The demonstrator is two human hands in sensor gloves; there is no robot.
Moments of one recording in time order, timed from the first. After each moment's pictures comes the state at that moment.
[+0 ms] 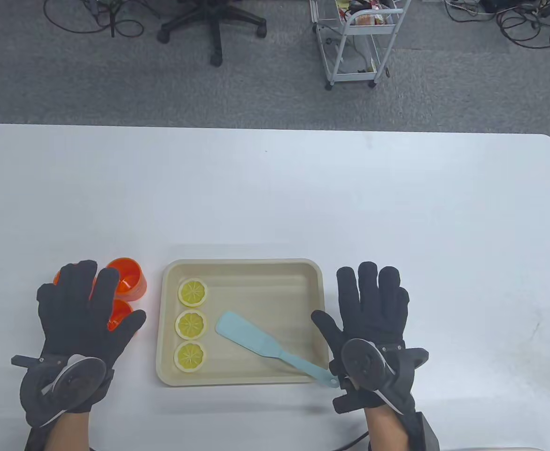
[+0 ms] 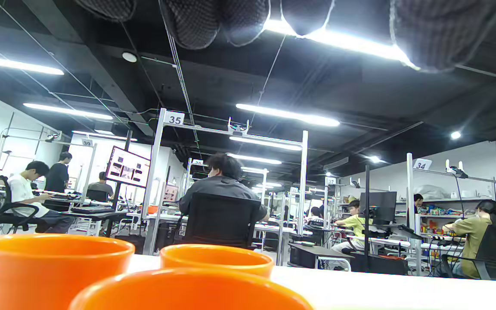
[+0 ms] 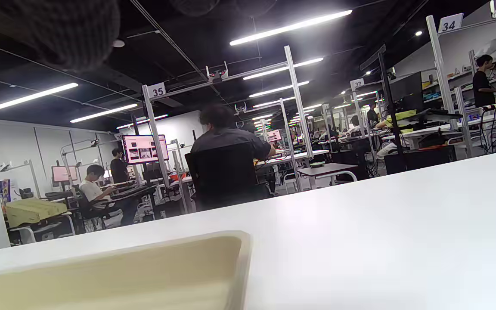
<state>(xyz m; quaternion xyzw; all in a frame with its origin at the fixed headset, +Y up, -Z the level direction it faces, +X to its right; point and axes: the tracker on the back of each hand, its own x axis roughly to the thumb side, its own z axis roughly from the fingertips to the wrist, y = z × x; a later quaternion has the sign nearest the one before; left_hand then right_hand) -0.281 -0.653 -0.048 0.23 -0.02 0.06 0.97 0.154 -0.655 -0.102 0.07 -0.13 0.98 0.11</state>
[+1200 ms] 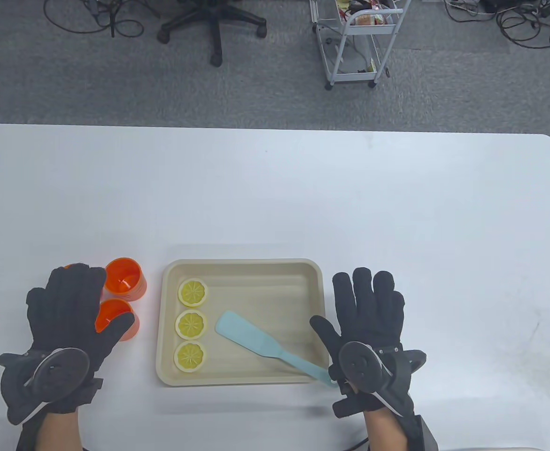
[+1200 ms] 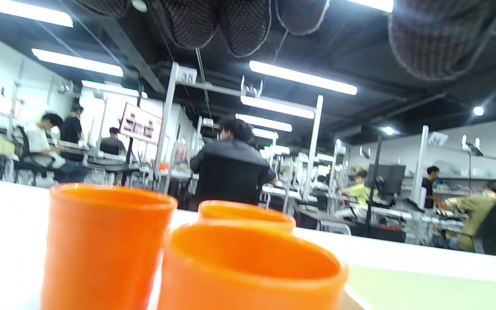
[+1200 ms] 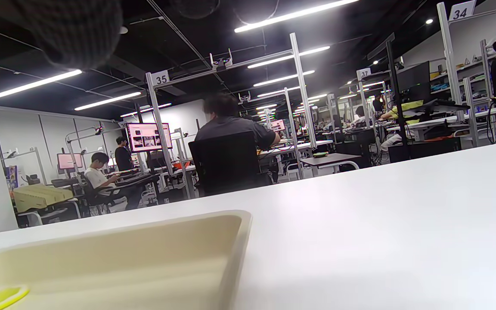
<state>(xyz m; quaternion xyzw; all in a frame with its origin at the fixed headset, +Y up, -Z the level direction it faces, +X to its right) -0.305 -0.651 -0.052 0.13 -0.01 0.09 0.99 0.153 -0.659 -0.099 0.08 -0.11 0.98 0.10</state>
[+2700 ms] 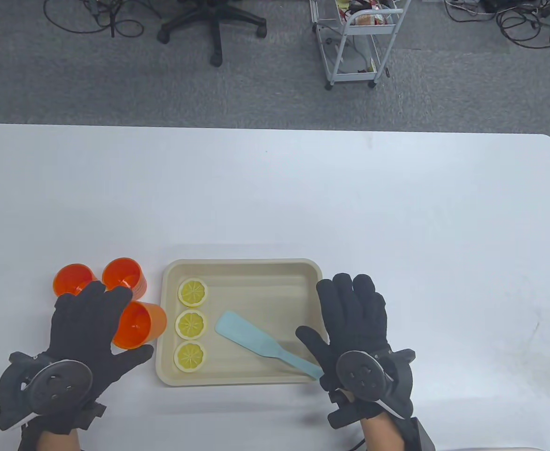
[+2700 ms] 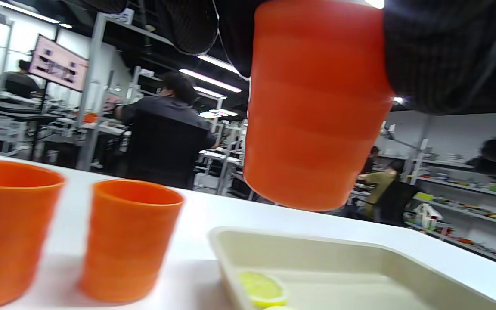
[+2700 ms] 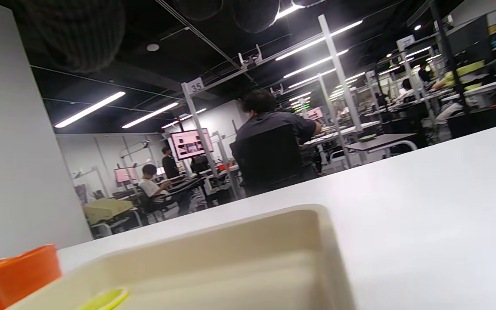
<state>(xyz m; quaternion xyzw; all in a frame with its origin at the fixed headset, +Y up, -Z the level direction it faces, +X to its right) -0.271 -0.630 -0.038 0.09 -0.14 0.14 0.98 0.138 -0.652 -0.090 0.16 -0.10 0.96 0.19</state>
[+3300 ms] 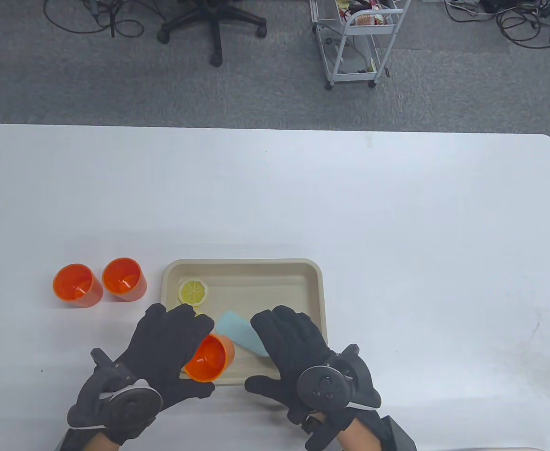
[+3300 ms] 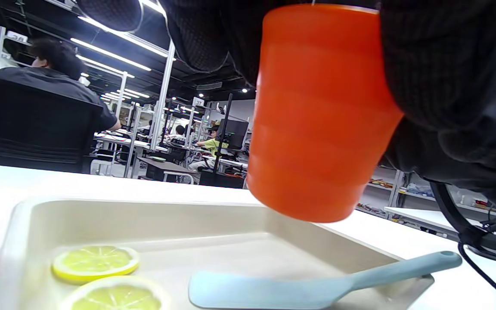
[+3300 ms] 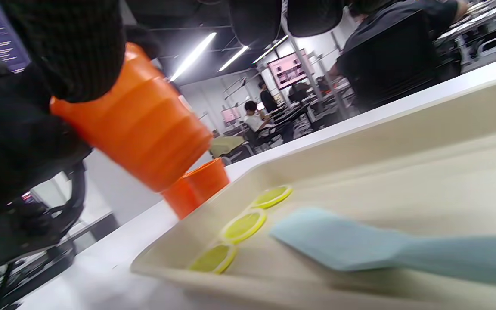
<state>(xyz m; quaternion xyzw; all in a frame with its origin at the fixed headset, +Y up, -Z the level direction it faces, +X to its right) -0.188 -0.648 -0.036 0.07 -0.29 0.13 0.94 0.077 -0.668 -0.071 0.37 0.02 0.90 0.24</state>
